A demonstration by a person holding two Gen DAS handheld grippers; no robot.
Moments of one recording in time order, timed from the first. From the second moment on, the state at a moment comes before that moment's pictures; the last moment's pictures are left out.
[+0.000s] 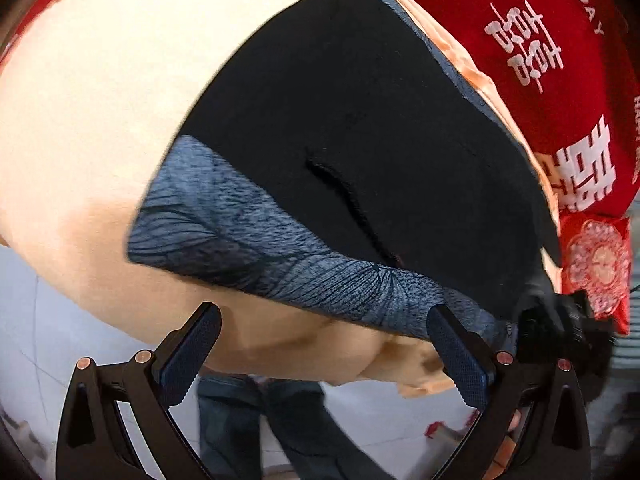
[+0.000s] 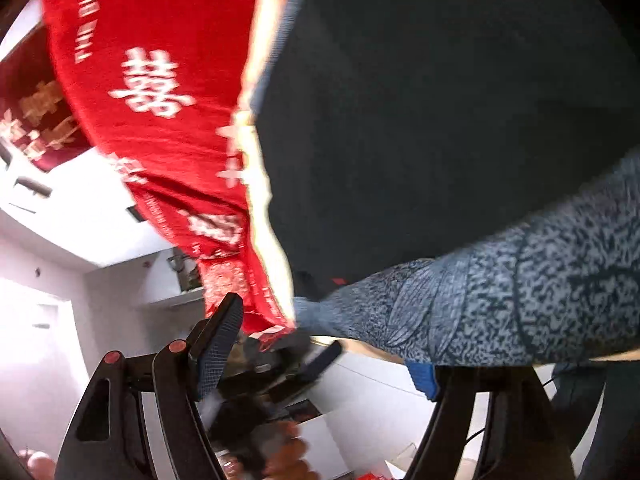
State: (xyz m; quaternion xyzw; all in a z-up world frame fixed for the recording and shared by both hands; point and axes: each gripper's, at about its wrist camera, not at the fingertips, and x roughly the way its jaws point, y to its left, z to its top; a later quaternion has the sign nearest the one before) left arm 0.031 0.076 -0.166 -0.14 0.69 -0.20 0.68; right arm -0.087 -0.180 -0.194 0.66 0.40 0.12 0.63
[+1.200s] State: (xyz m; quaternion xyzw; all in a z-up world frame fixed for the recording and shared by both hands) left arm 0.084 0.035 -0.087 -0.10 0.67 -0.22 0.70; right arm -0.123 -0.306 -0.095 0.56 0.44 0.00 0.70
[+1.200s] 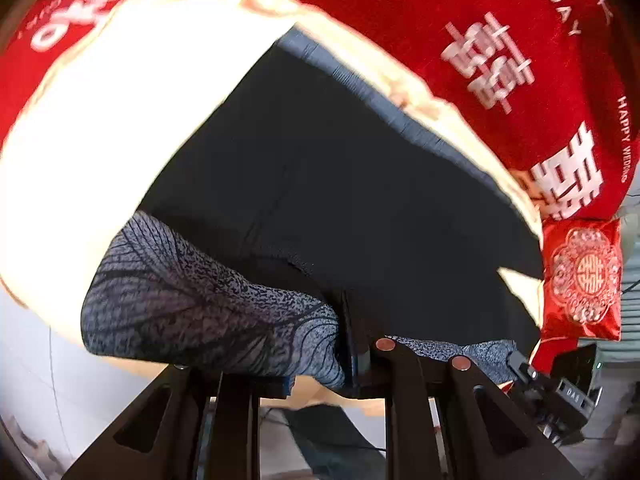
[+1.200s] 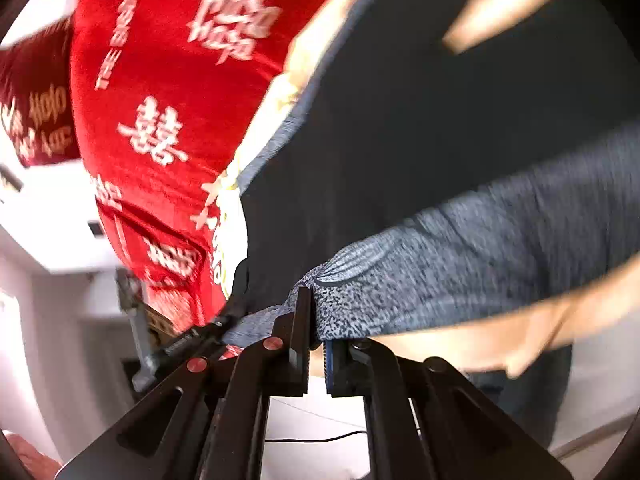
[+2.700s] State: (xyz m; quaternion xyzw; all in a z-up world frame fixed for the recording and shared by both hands) left arm 0.267 -0.182 -0.173 0.08 0.61 -0.08 0.78; right arm 0.180 -0.389 -0.152 0.27 0.60 0.06 0.75
